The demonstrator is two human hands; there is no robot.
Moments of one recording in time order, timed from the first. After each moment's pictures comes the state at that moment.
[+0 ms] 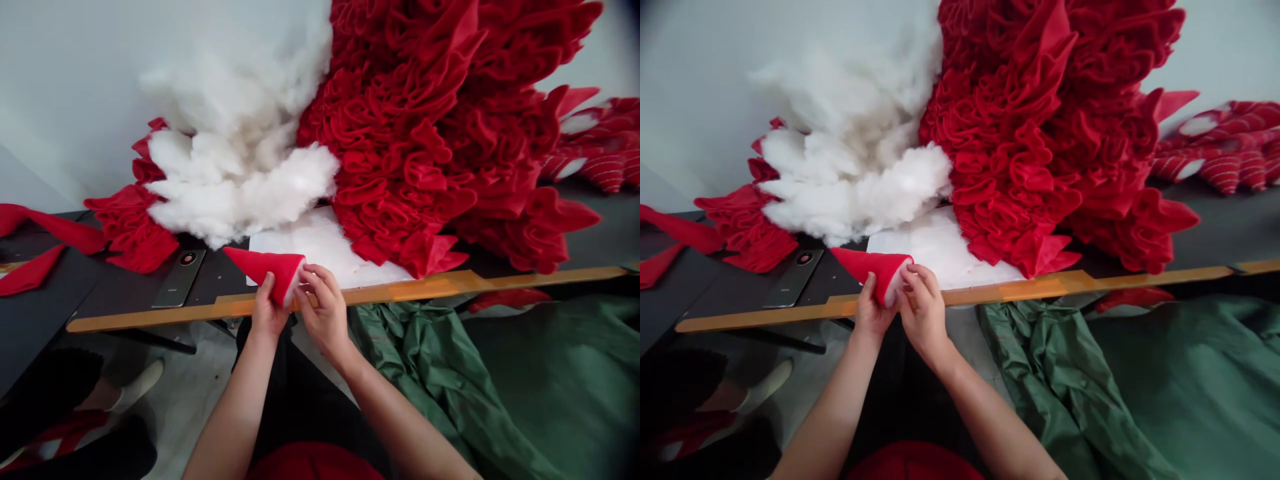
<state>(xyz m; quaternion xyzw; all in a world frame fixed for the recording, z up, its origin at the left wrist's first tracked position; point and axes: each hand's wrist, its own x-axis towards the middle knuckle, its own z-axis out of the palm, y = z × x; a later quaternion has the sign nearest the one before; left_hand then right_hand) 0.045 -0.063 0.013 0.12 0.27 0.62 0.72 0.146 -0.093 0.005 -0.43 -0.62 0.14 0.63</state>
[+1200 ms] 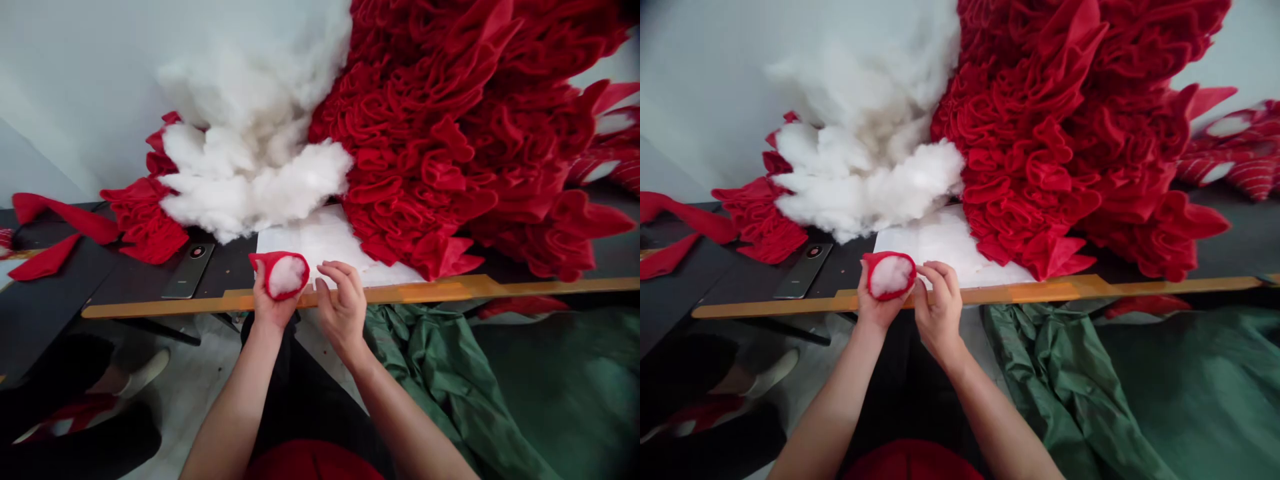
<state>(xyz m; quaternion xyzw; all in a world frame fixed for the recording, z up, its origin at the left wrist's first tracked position) 0.045 -0.059 0.033 -0.01 0.25 0.62 0.74 0.143 -0.092 0.016 -0.45 -0.62 0.03 0.64</state>
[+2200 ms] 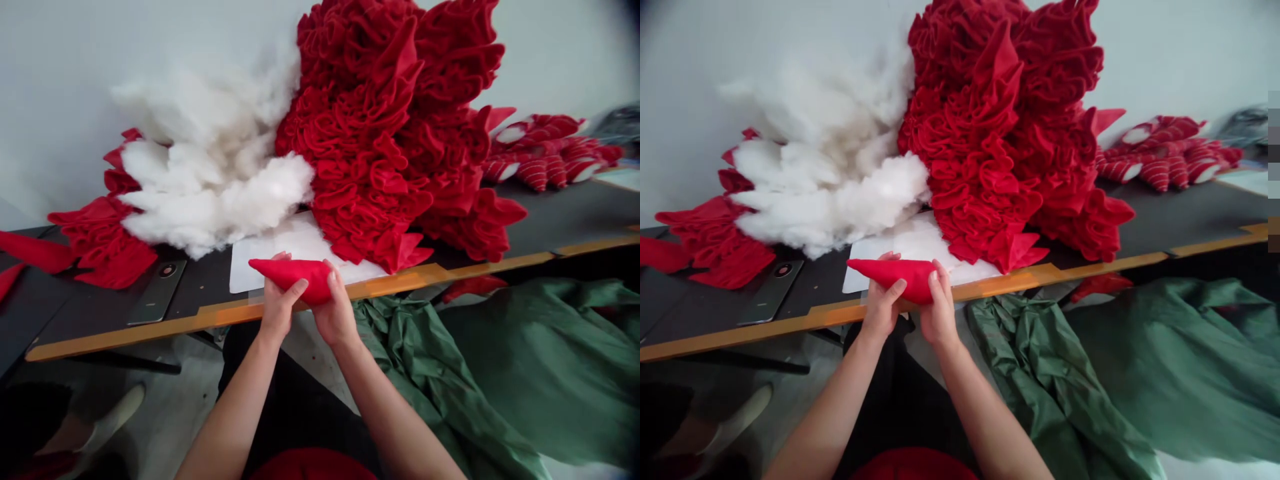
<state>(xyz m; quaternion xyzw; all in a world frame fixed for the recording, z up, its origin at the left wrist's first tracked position) 0.088 -0.065 0.012 0.39 0.30 0.64 0.59 0.168 -0.091 0.014 -0.30 -0.14 0.55 0.76</state>
